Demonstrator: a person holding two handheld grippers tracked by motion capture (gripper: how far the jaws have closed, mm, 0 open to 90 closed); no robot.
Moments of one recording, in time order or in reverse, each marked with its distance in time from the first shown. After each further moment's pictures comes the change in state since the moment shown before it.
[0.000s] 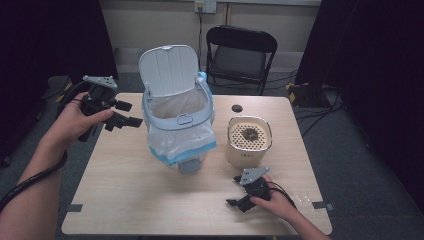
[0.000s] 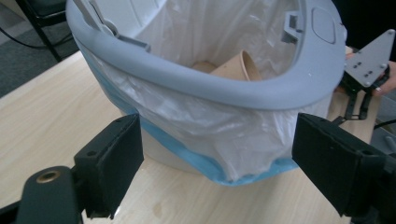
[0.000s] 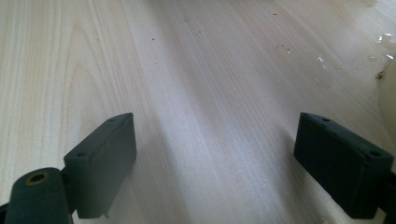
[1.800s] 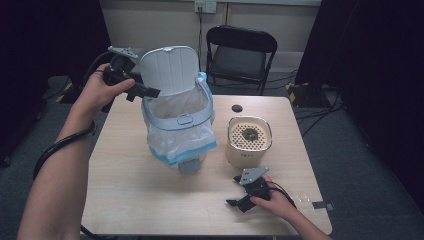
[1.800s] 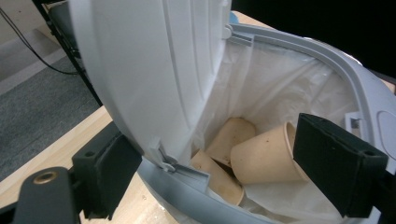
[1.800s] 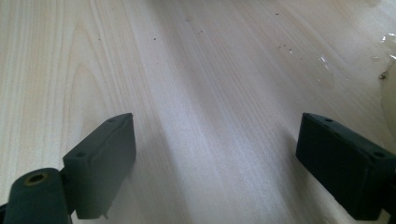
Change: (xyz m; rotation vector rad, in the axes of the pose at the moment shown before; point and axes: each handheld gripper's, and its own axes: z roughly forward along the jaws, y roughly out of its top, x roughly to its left) left arm 0.023 0.069 0.028 -0.042 0.082 0.030; right arm 0.000 0.000 0.000 0.006 0.011 0.002
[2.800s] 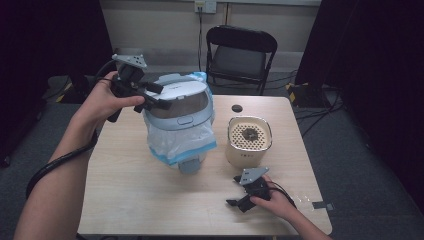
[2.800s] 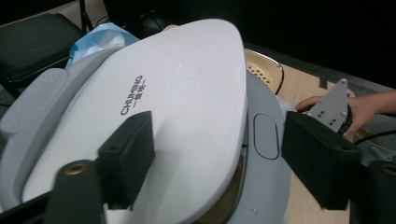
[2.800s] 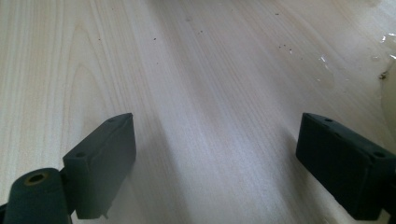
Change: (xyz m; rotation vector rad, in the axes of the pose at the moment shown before) left arm -0.054 0.005 -0.005 -0.053 -0.176 0.080; right arm 0.000 0.000 0.000 0.002 0.000 0.001
